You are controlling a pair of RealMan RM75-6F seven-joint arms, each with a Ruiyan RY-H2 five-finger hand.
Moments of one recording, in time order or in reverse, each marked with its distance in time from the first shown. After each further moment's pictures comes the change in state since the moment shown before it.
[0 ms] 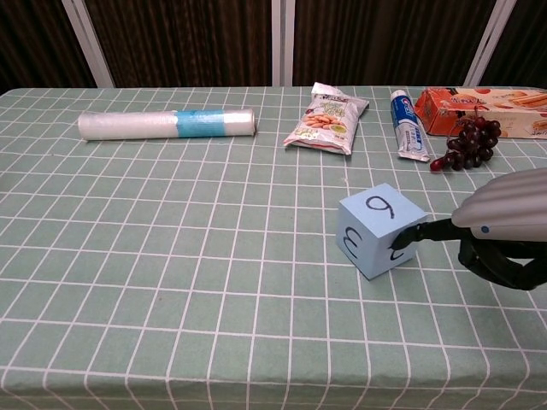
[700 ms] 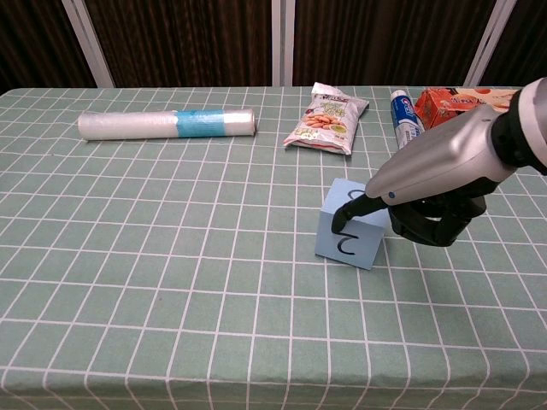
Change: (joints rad) left arm 0.008 0.011 -0.004 0.015 -0.008 0.008 -0.039; right arm 0.614 -0.070 -0.135 -0.024 0.605 -0.024 -0.162
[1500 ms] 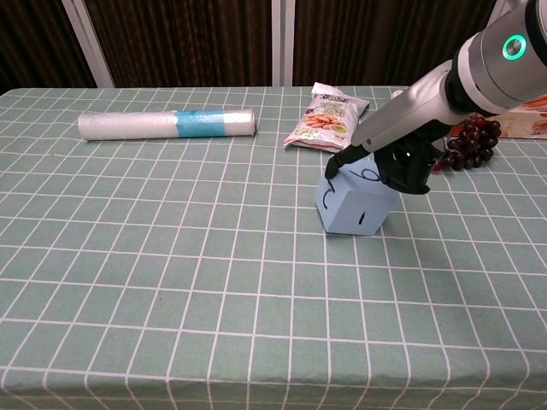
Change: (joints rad) left arm 0.005 0.001 0.000 0.017 -0.001 0.000 -0.027; right arm 0.240 -0.060 -0.116 0.170 0.177 -0.053 0.177
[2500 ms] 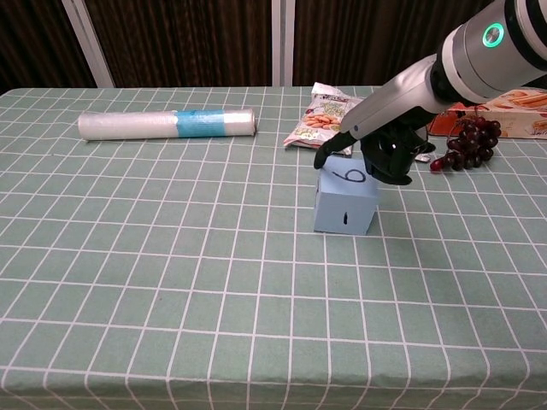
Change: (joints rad) left arm 0.006 0.004 -0.003 -0.002 -0.003 0.007 0.001; right arm 0.011 -0.016 -0.017 0.055 -0.138 -0.005 0.215
